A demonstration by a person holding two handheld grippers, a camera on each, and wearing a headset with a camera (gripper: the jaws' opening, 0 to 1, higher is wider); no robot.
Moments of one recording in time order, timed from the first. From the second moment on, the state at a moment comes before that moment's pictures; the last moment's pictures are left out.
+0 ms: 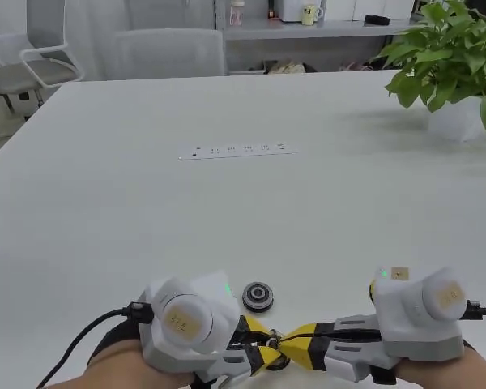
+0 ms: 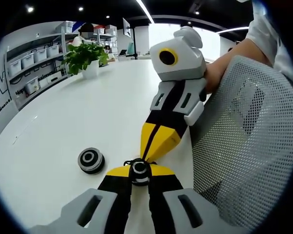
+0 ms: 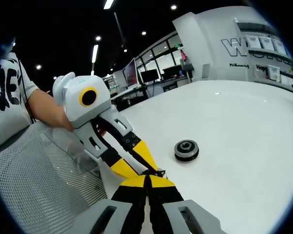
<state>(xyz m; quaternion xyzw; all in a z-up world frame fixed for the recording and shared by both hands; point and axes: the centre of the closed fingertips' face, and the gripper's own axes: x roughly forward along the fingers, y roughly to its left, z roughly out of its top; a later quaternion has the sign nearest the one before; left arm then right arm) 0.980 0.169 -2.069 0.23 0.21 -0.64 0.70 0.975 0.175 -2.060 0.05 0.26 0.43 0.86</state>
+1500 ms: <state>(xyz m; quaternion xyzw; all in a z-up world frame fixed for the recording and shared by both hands) 0.980 0.182 -2.056 0.24 0.23 -0.64 0.69 0.977 0.167 -2.057 0.05 0.25 0.42 0.87</state>
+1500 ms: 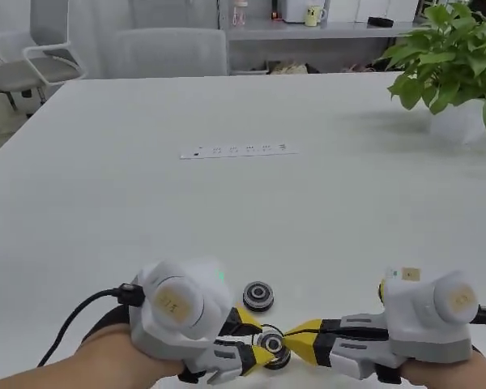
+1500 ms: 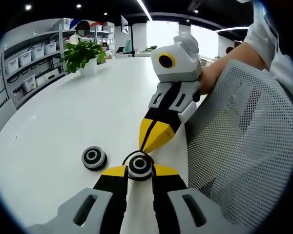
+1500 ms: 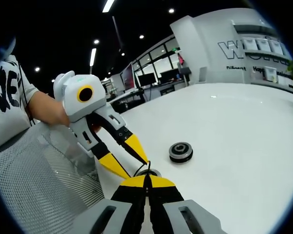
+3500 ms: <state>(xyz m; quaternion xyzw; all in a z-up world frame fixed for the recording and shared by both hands) 0.994 0.272 -1.990 0.17 0.21 -0.58 0.77 1.000 0.192 -2.026 0.00 0.24 0.47 0.85</state>
